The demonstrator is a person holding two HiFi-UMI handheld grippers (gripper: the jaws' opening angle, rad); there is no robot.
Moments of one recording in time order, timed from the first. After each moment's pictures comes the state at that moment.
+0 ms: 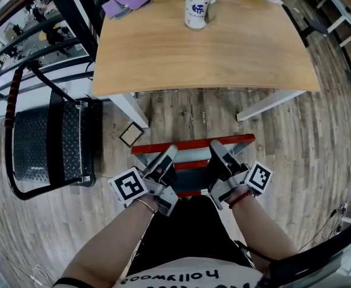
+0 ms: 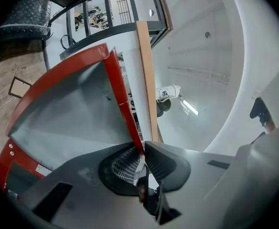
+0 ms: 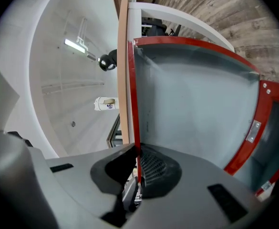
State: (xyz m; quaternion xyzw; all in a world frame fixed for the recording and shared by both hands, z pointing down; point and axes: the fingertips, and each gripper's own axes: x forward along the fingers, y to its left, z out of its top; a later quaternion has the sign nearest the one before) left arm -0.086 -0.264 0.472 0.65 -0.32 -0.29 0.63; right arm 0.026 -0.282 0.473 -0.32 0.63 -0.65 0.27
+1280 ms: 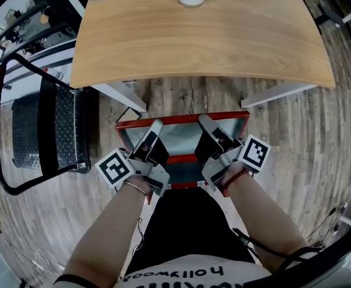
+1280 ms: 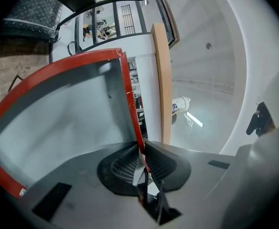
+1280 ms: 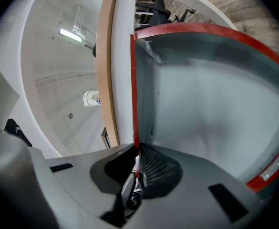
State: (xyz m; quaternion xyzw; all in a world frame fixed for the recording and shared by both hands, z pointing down) left arm -0.097 -0.329 0.503 0.62 -0.38 -0.33 0.60; right arm 0.016 -0.349 0.504 -0.29 0.65 -0.67 0.22
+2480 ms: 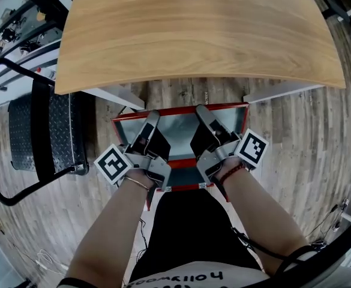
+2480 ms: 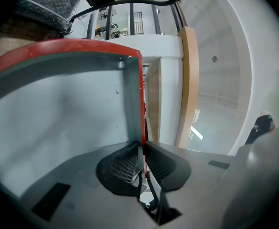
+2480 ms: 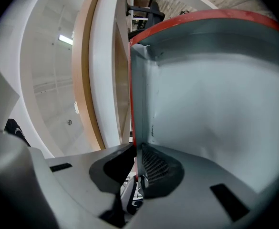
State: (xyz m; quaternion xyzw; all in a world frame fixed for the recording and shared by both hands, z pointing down) left arm -0.104 -0.367 0.541 0.58 -0.38 -0.39 0.61; right arm 0.012 -0.386 0.541 -0.31 0.63 -0.66 0.25
